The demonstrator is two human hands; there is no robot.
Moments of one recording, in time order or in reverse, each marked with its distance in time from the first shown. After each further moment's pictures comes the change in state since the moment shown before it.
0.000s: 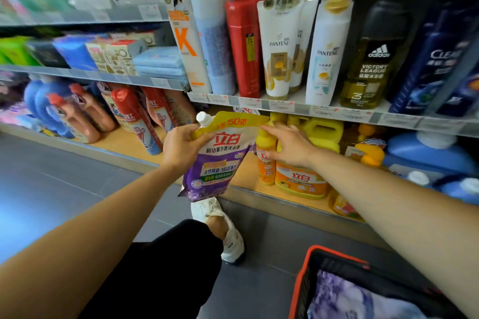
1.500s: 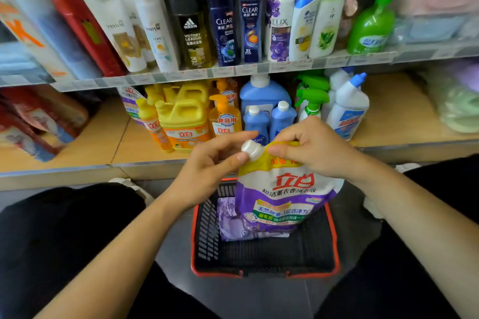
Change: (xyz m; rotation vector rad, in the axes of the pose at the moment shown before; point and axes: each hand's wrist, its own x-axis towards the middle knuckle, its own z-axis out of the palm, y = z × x) left_hand -0.263 0.209 0.140 -0.585 -0.838 0.344; right_hand -0.389 0.047 -0.112 0.523 0.220 0.042
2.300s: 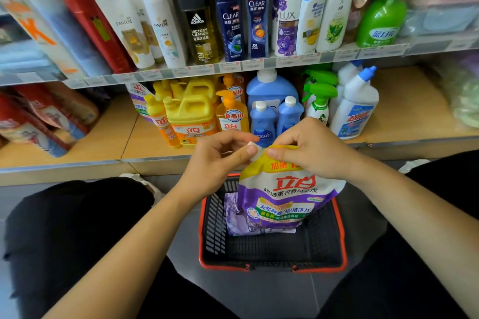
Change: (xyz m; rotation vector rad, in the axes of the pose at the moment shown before) left_hand -0.002 0.006 0.002 0.024 0.139 -0.033; right_hand 0.001 0.000 0.015 -0.070 -0.014 -0.013
